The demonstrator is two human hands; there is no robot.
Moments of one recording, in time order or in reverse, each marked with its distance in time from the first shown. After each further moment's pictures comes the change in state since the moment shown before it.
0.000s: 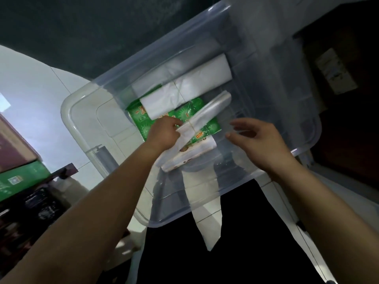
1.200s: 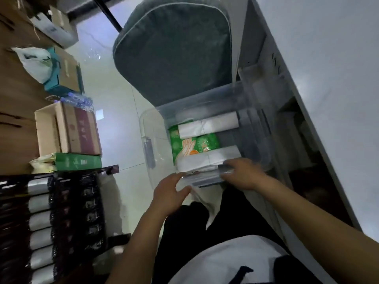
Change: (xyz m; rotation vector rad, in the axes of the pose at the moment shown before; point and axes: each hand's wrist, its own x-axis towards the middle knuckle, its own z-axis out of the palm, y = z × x) left_hand -0.297 0.115 0.018 -0.248 0.215 -0.284; right_hand -0.088 -0.001 -0.085 -0.854 -0.395 -0.416
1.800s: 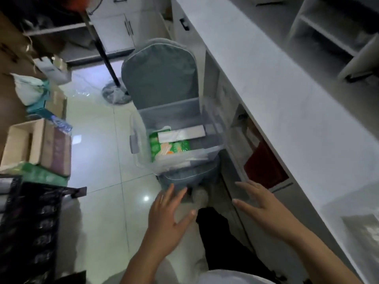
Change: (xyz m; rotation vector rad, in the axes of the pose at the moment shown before) left_hand -0.237 -0.071 0.141 -0.035 0.253 0.432; right_hand -0.326 0.045 0.148 0.254 0.398 -0.024
